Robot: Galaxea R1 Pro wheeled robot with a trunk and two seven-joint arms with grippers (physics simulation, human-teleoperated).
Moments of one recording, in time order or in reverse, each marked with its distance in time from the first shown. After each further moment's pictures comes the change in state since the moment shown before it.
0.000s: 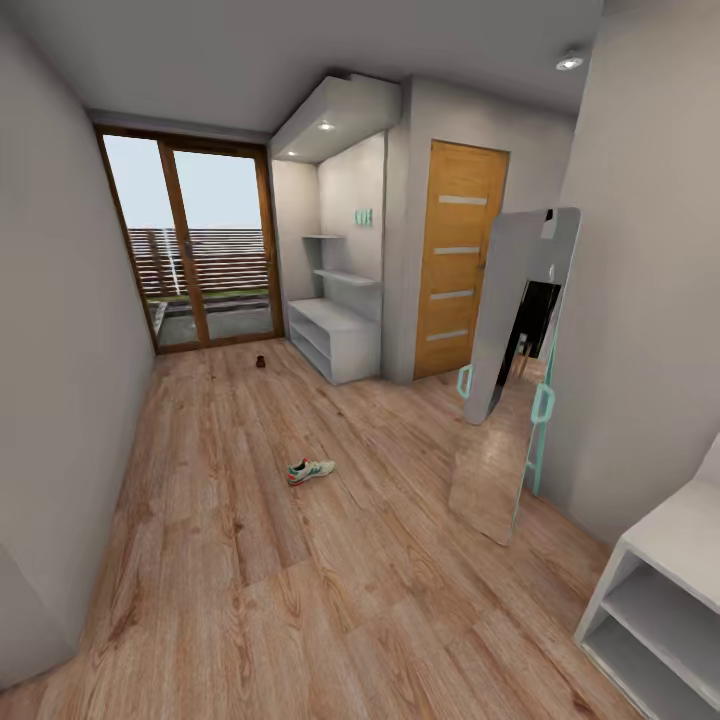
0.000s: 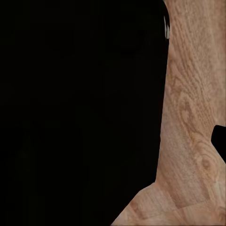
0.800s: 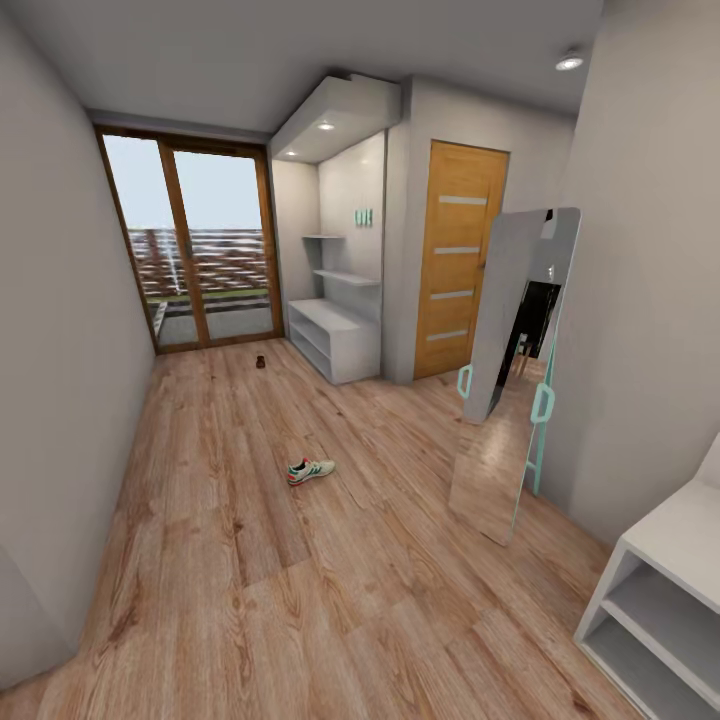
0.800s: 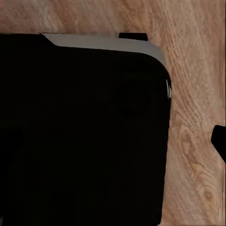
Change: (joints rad) left arm 0.003 0.002 0.025 0.004 0.043 -0.001 -0.001; right arm -0.011 0.021 0.004 -0.096 0.007 0.000 -0.020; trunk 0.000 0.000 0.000
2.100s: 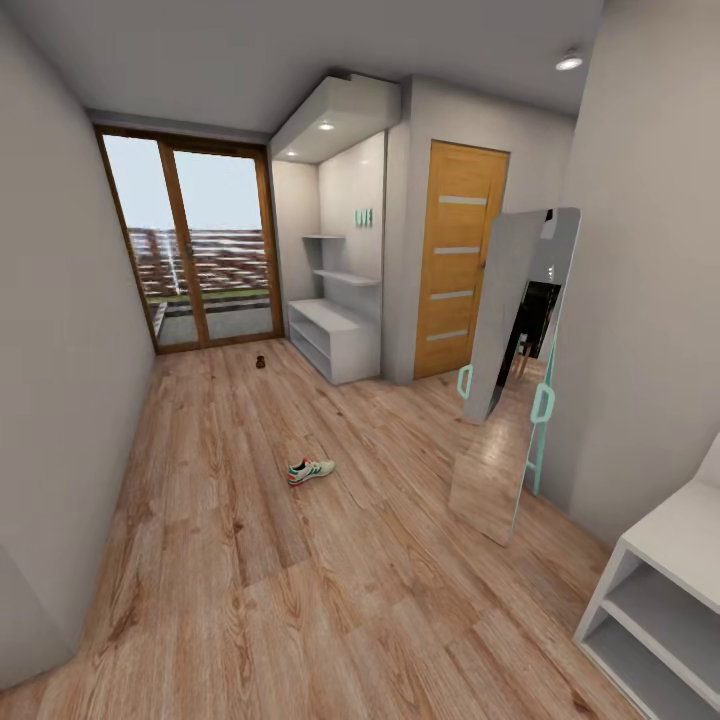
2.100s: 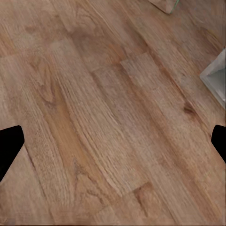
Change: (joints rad) left arm -0.036 0.026 0.013 -0.404 0.028 -0.206 0.003; right arm -0.021 -0.132 -0.001 -0.399 -0.006 -0.358 0.004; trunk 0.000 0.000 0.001
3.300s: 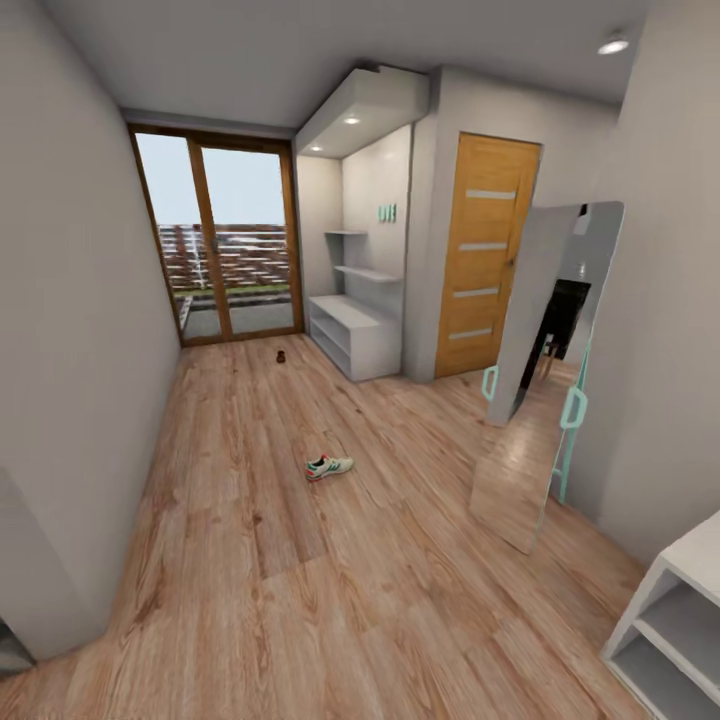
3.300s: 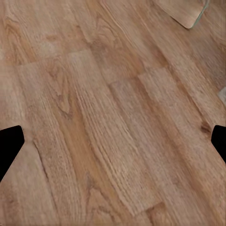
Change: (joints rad) left arm -0.010 0.002 0.004 -0.006 0.002 -0.082 0.001; right arm -0.003 0.006 0.006 -0.010 0.006 -0.015 0.000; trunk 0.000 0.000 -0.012
